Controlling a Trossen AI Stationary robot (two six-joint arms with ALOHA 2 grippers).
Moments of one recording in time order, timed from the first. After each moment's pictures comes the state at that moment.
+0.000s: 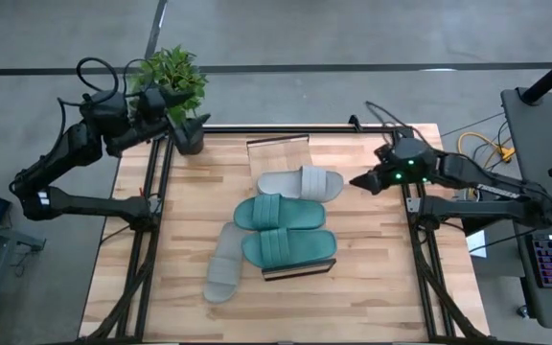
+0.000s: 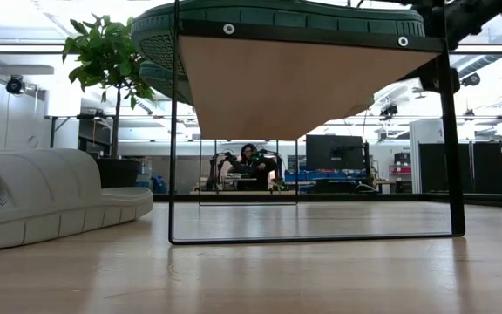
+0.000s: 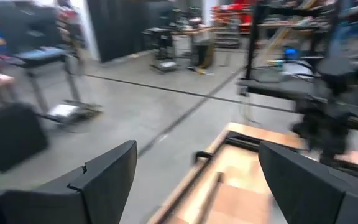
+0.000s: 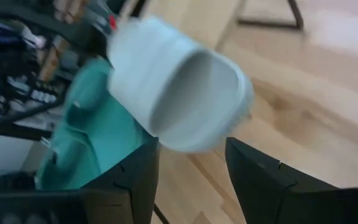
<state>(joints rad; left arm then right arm) 0.35 0.90 1.38 -0.55 -0.25 0.05 -0.33 0.72 0.72 -0.57 -0.20 0.81</state>
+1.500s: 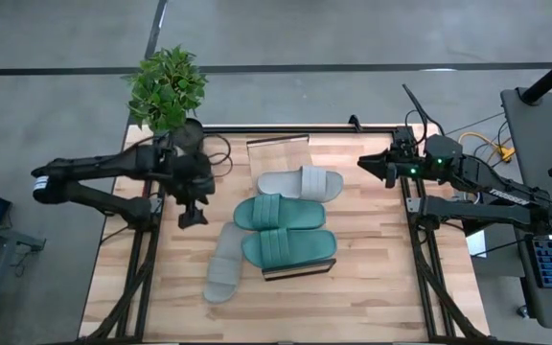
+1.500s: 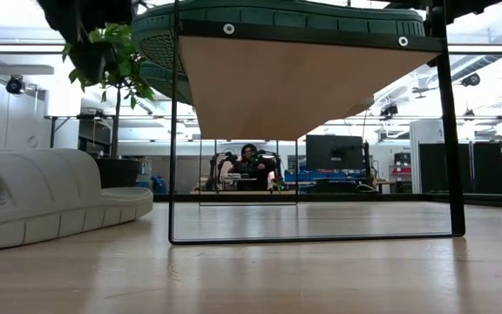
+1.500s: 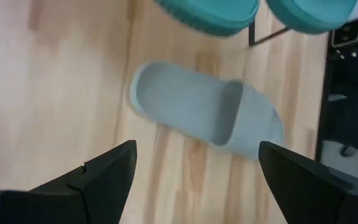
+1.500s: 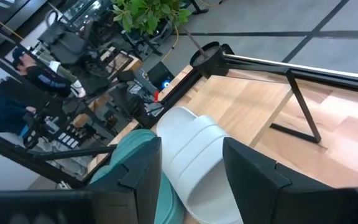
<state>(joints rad) 0.14 1.08 1.11 -1.18 0.31 -0.13 -0.33 0.57 0.71 -0.36 -0.08 0.66</state>
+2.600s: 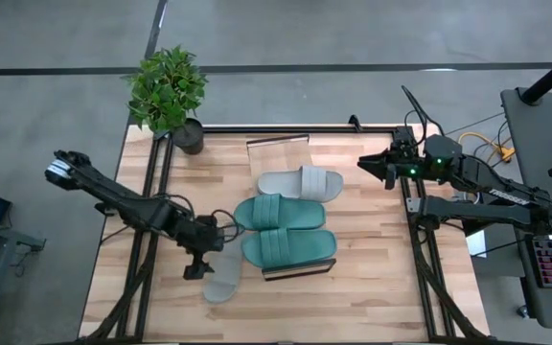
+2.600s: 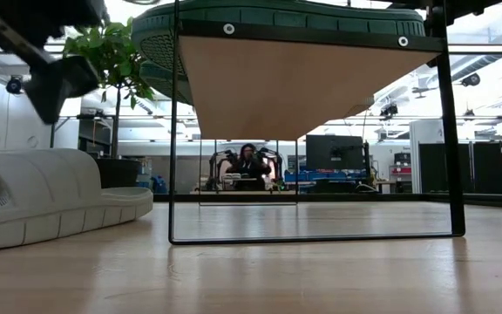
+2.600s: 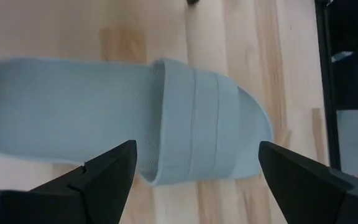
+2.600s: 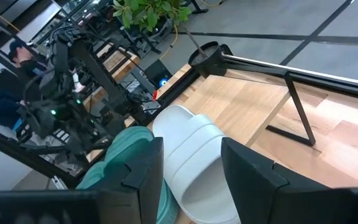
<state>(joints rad) -0.42 1.18 0.80 -0.65 0.12 -0.43 -0.33 0.57 0.71 -0.37 -0.08 0.62</state>
